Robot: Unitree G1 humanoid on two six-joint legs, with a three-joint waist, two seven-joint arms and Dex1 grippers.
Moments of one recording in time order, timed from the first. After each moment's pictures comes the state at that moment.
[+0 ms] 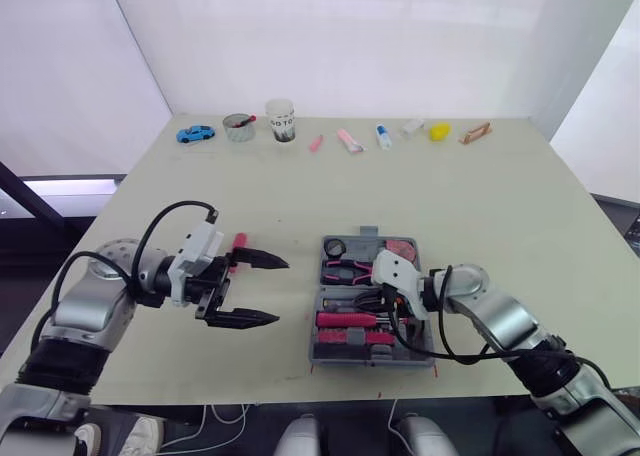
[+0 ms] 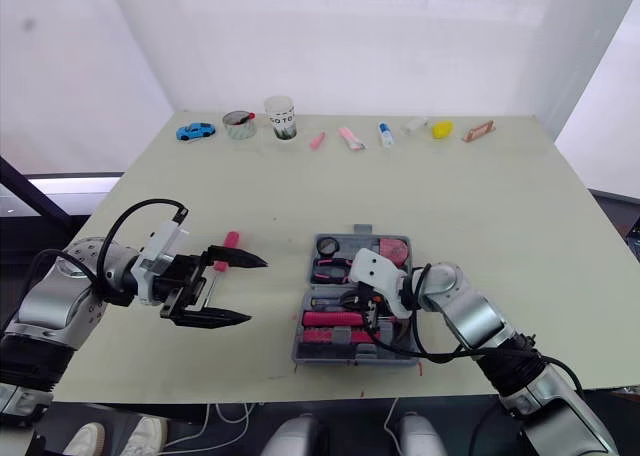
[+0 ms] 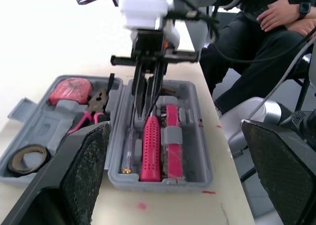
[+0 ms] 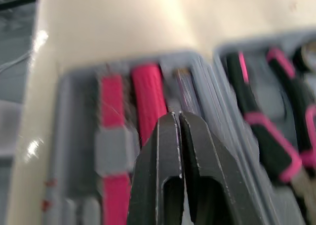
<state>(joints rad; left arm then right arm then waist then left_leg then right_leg) -0.36 0.97 -0.08 0.12 -0.67 0.08 -1.55 -0.50 -0.44 0.50 0.02 0.10 0.46 0.95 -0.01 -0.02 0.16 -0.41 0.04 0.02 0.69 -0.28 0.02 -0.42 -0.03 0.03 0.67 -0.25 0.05</state>
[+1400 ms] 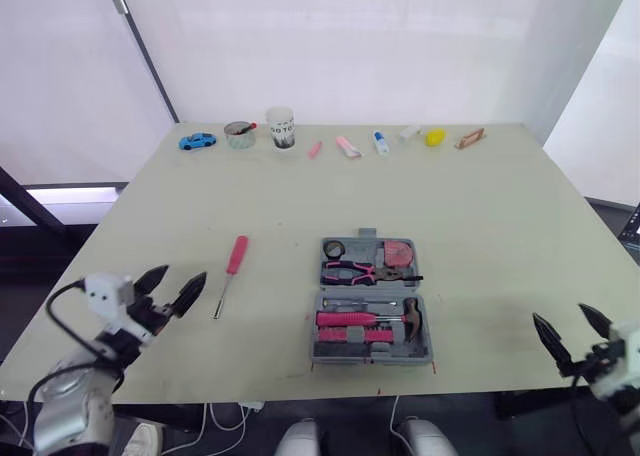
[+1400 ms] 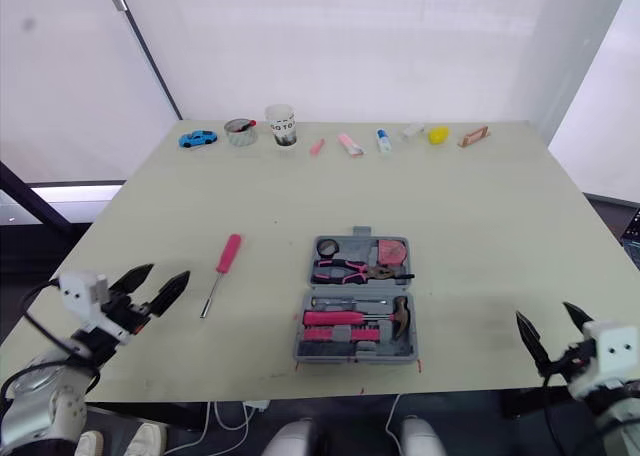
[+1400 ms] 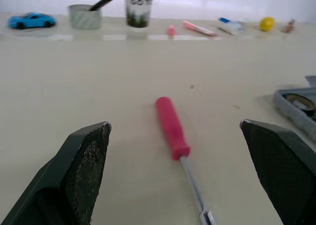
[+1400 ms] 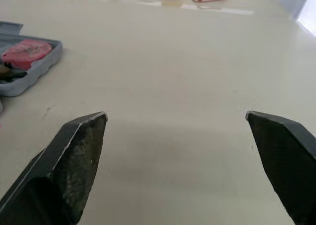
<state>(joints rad) 0.14 0.55 0.52 0.20 -0.55 0.03 -0.77 0.46 -0.36 -0.54 -0.15 0.46 -0.04 0.66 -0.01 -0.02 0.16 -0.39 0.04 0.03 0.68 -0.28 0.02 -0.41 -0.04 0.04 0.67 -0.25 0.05</state>
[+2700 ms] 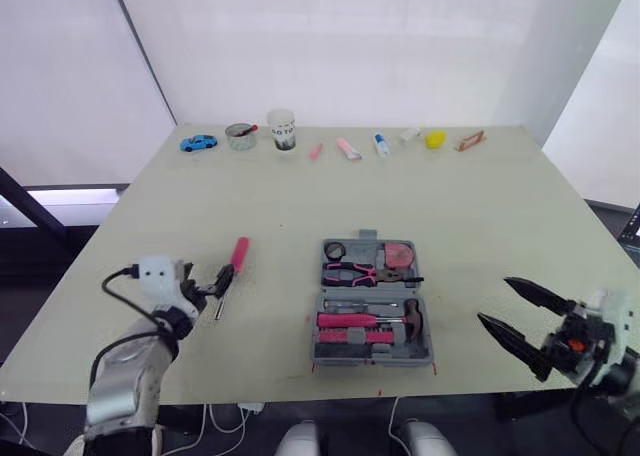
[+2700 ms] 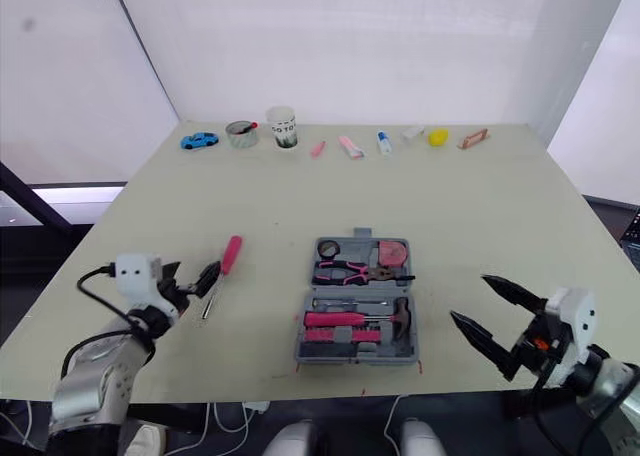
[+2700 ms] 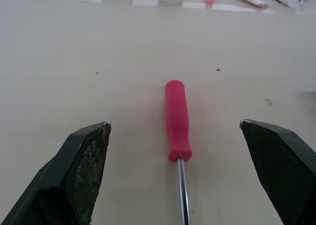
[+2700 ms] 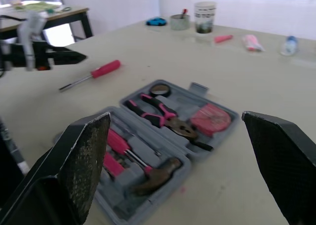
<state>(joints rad) -0.09 0.45 0.33 0.03 -0.38 0.35 -0.34 0.34 -0.62 -0.32 -0.56 0.72 0.26 0.84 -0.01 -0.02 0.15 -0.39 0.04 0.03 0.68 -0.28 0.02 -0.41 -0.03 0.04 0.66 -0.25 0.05</state>
